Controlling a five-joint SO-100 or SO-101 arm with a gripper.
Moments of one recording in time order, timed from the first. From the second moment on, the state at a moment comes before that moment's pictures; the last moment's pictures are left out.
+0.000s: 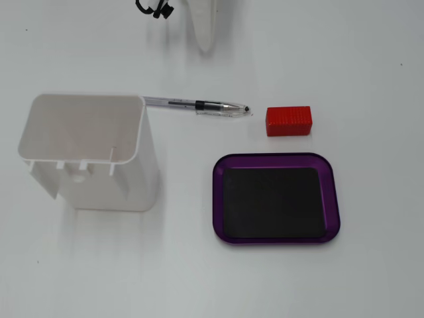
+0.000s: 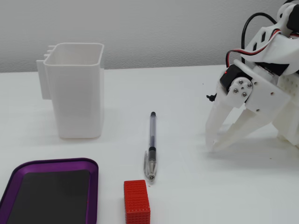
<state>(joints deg) 6.1 182.3 171.2 69.0 0.3</state>
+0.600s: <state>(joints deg) 6.6 179.1 153.3 65.7 -14.2</state>
